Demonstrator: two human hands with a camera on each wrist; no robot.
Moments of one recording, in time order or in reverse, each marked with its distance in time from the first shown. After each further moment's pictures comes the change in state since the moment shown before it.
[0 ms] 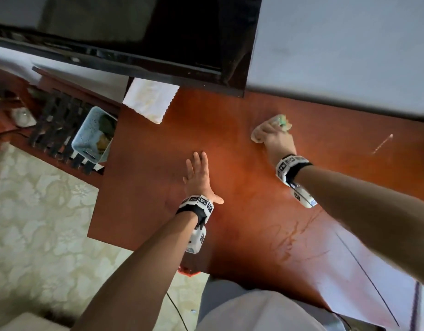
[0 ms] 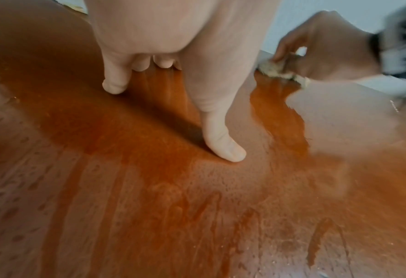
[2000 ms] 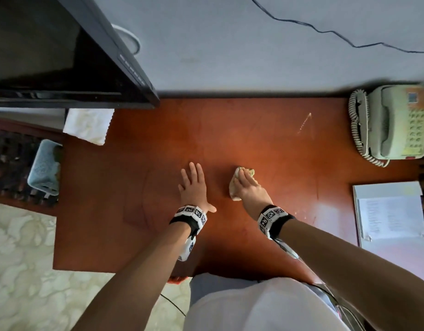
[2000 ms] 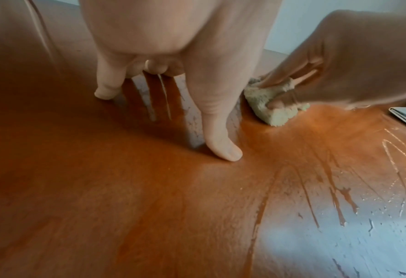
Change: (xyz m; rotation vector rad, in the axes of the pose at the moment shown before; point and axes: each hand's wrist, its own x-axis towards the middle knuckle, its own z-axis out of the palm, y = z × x) left_hand -0.046 0.121 0.056 0.322 -0.086 0.180; right_hand -0.191 0.027 0.002 0.058 -0.398 0.189
